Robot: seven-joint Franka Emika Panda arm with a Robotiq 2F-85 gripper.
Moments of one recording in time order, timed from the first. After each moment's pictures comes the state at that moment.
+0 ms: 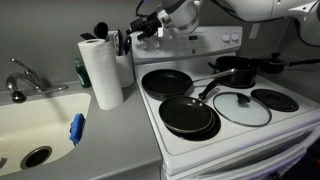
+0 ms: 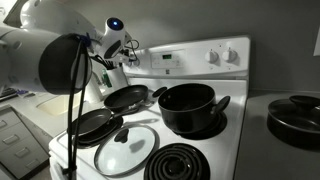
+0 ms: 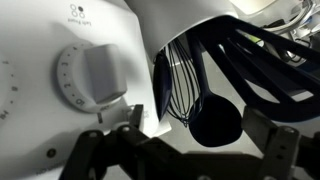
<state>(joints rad) 0.02 0.89 0.58 -1.00 0.37 2.75 -0.50</state>
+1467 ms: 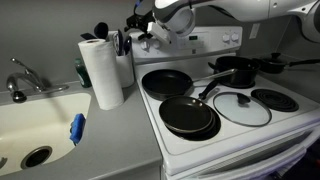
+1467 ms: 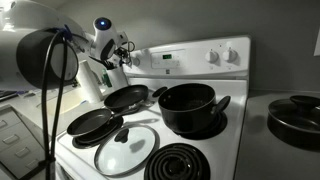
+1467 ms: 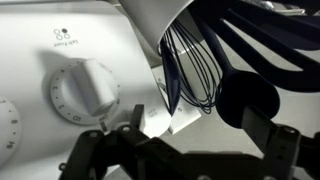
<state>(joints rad) 0.20 0.86 0.30 -1.00 0.36 2.86 -0.02</state>
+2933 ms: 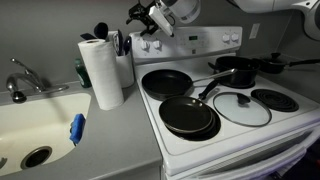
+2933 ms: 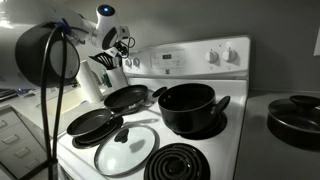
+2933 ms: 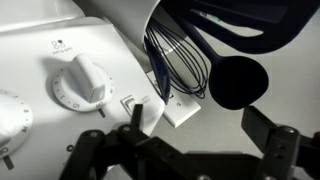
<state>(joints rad) 0.17 0.84 0.31 -0.90 0.36 2.63 0.16</state>
